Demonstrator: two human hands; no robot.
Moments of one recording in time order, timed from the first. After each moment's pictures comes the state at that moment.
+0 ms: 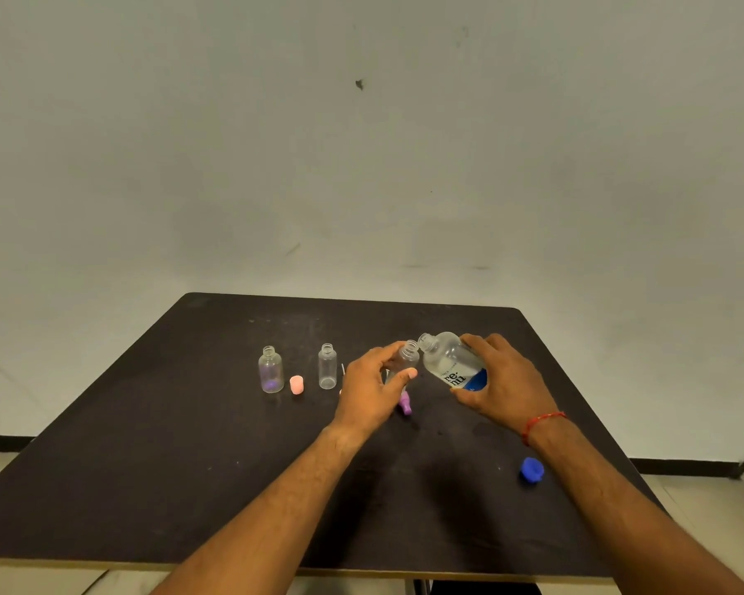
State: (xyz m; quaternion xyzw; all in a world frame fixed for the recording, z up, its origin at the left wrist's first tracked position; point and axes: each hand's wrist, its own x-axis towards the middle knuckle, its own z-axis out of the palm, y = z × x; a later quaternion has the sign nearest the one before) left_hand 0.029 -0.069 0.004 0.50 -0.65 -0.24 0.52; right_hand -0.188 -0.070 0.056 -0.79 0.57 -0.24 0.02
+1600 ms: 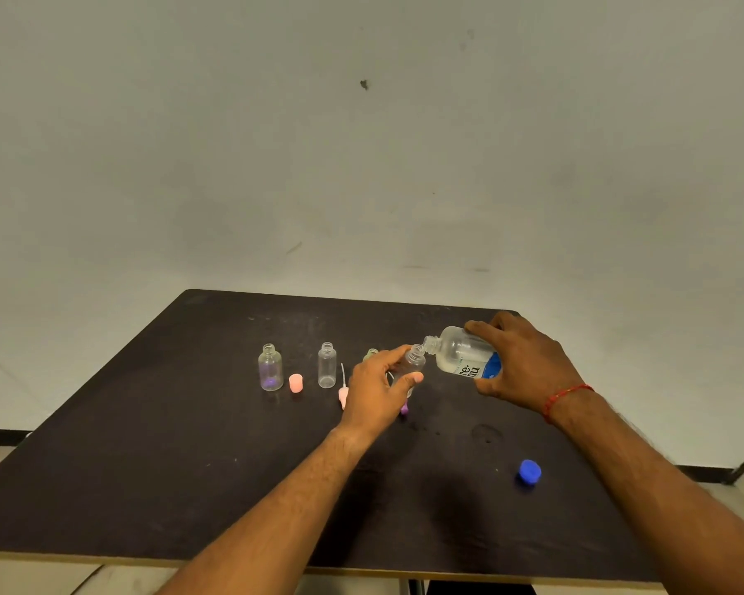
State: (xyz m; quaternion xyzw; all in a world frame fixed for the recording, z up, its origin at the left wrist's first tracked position) left_hand 0.018 -0.065 0.006 0.53 -0.63 -0.25 0.51; right_hand -0.198 -0.068 0.107 -0.82 0.56 -0.11 -0.09
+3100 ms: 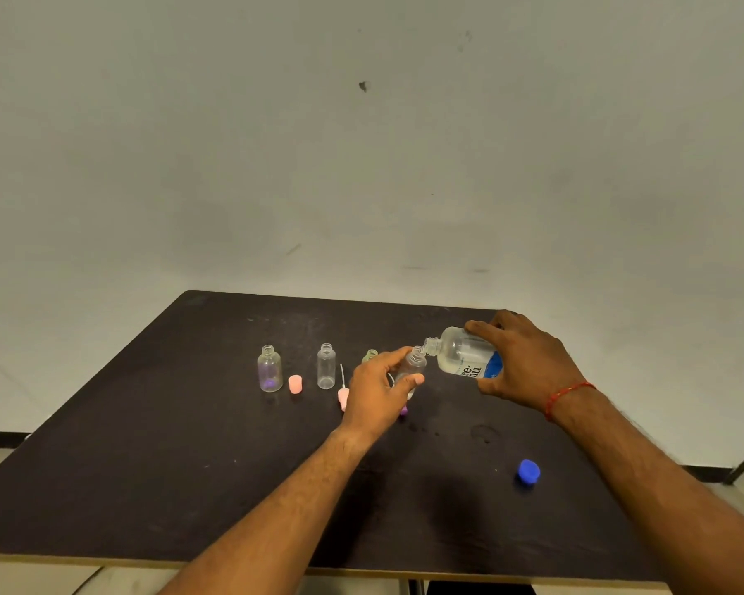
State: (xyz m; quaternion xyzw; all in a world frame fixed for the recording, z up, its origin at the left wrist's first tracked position) left_hand 0.016 -0.064 0.005 0.53 -0.63 -0.26 0.51; right_hand -0.199 -0.068 0.110 -0.82 0.55 -0.10 -0.10
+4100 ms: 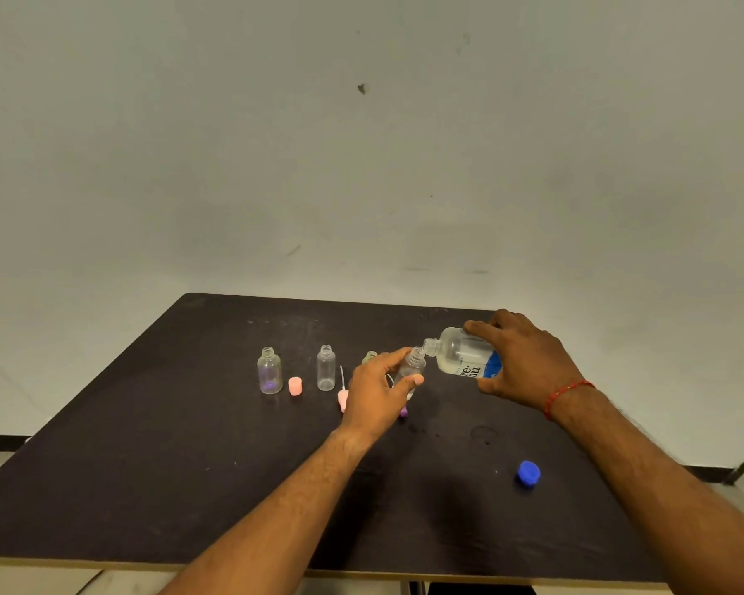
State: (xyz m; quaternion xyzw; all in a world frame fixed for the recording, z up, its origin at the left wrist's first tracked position) left_hand 0.015 -0.064 0.008 0.53 -0.63 -0.27 0.51; right_hand -0.199 -0.068 0.112 -0.82 0.55 -0.09 -0.10
